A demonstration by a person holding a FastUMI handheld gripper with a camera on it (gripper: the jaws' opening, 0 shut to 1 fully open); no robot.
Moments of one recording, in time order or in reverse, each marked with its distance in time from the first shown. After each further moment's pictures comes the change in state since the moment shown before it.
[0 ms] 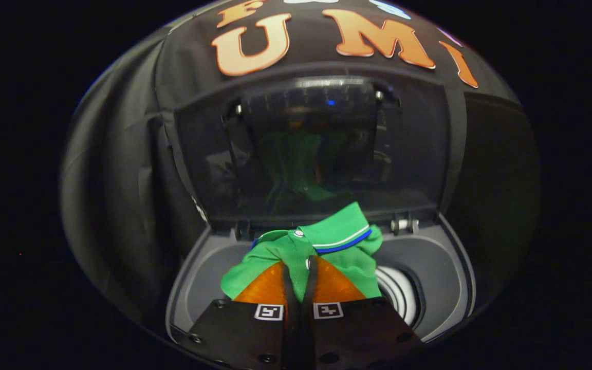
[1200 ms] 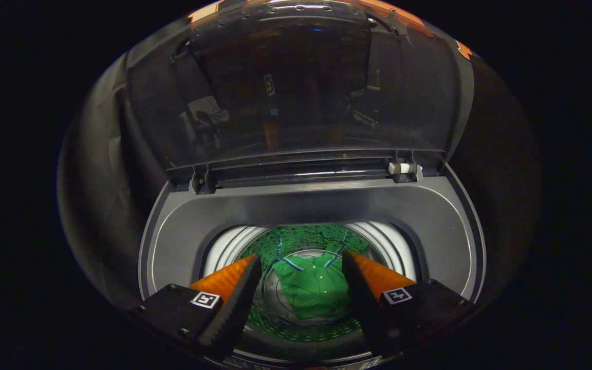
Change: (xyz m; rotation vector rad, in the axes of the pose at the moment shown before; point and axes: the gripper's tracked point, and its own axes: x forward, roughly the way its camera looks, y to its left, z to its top) arm 0.010 -0.020 -0.044 0.069 0.260 -0.069
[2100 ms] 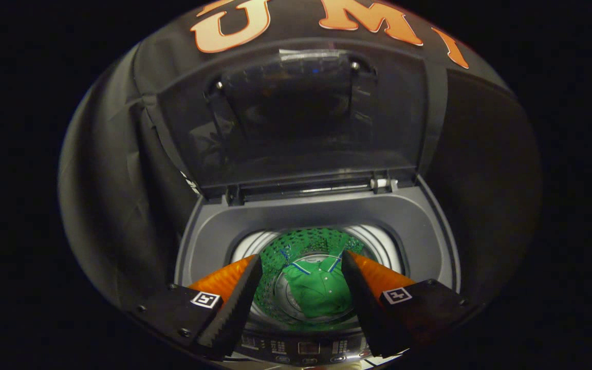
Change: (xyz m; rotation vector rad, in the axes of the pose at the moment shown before) arm -0.085 0.013 0.022 0.027 -0.138 0.041
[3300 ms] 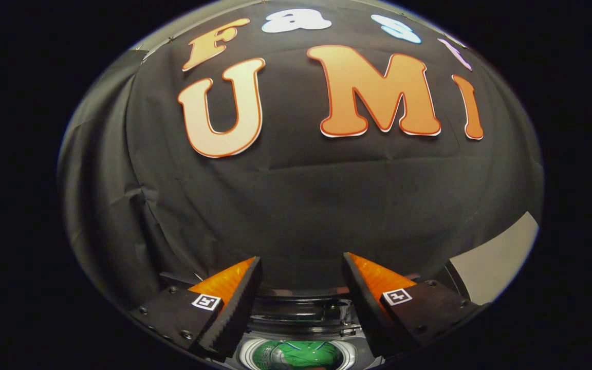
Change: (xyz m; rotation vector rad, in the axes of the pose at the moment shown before) arm -0.006 -0.025 0.295 -0.053 -0.338 0.013
